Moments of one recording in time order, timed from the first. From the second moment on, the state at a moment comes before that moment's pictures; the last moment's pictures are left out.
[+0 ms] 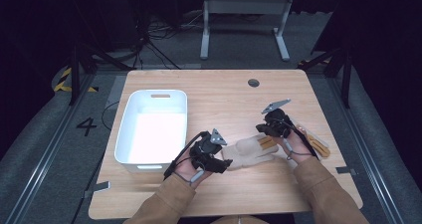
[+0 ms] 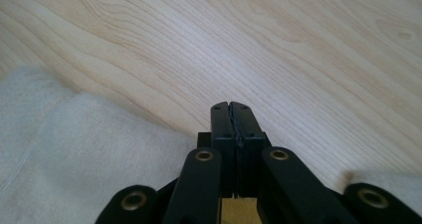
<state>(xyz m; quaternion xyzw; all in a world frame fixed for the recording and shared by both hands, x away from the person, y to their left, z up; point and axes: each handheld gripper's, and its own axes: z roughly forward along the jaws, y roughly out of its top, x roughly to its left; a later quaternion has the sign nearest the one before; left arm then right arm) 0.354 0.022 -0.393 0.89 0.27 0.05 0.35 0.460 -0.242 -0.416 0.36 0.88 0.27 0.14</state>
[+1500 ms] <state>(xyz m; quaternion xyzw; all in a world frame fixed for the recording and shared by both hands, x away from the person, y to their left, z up) 0.369 0.001 -0.391 0.91 0.24 0.05 0.34 0.436 -0.273 -0.420 0.39 0.87 0.27 0.12</state>
